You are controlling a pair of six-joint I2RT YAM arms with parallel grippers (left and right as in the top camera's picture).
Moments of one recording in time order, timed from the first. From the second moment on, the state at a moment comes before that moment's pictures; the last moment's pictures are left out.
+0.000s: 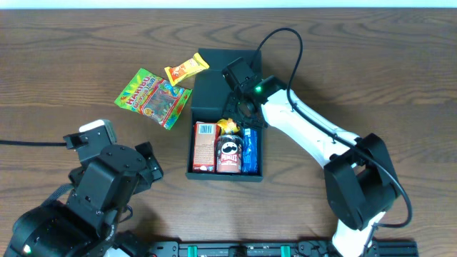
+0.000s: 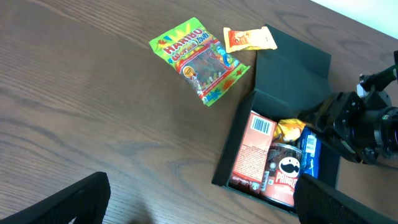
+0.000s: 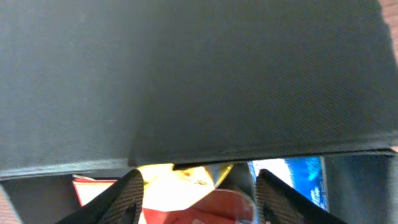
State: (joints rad) left arm -0.63 0.86 1.35 -1.42 -0.44 -0.85; right arm 0.60 1.94 1.46 -0.78 -0.05 0.95
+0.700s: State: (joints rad) left arm -0.63 0.86 1.35 -1.42 -0.44 -0.85; right arm 0.63 2.01 1.46 -0.74 -0.06 1.03
